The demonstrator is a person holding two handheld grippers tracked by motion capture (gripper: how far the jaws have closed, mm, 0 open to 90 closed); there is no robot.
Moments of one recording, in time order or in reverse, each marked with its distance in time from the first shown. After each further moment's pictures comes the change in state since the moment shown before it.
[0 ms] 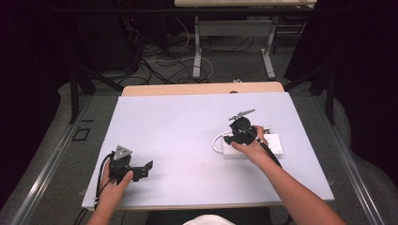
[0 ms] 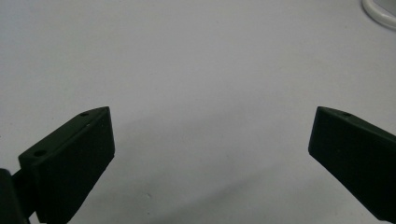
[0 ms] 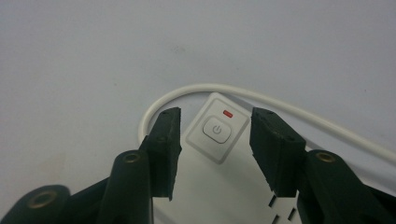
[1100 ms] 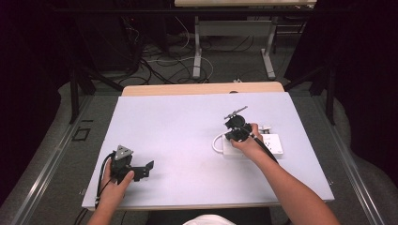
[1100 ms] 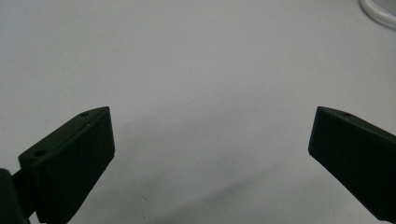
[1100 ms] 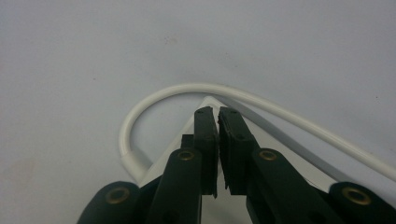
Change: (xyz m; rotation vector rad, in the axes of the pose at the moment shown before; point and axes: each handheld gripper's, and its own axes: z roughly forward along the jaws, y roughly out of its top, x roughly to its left) left arm -0.001 0.001 0.002 0.008 -0.005 0.010; right arm -0.001 0.013 0.022 0.088 -0.018 -0.023
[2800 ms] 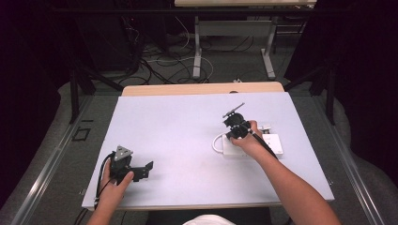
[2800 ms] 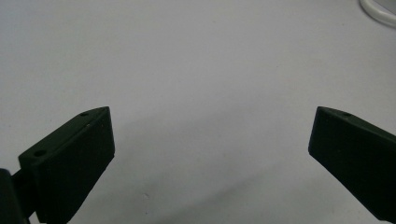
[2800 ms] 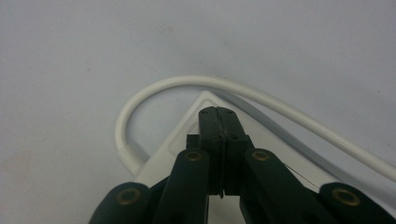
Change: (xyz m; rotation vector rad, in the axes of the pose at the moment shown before) left arm 0.000 -0.001 -0.003 0.000 0.006 0.010; right arm -0.003 0.009 0.003 0.089 0.004 -0.018
